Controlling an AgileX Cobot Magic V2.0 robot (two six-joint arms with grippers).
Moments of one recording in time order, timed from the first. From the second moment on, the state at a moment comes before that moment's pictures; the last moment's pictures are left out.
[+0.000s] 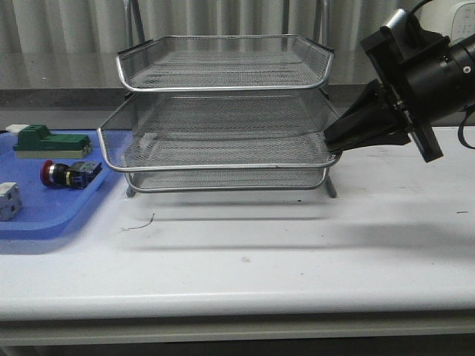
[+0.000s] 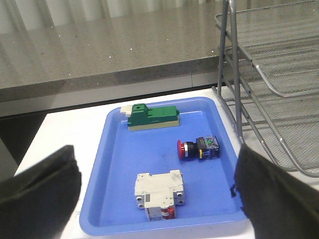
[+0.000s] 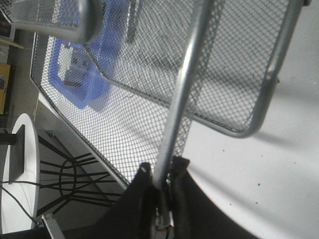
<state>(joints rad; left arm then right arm) -0.07 0.45 -0.43 0.12 0.27 0.01 -0.03 1.87 -1.12 1.22 1.01 -0.91</state>
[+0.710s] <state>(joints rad) -0.07 0.45 -0.43 0.12 0.27 0.01 -0.04 1.87 -1.13 1.12 1.09 -0.89</state>
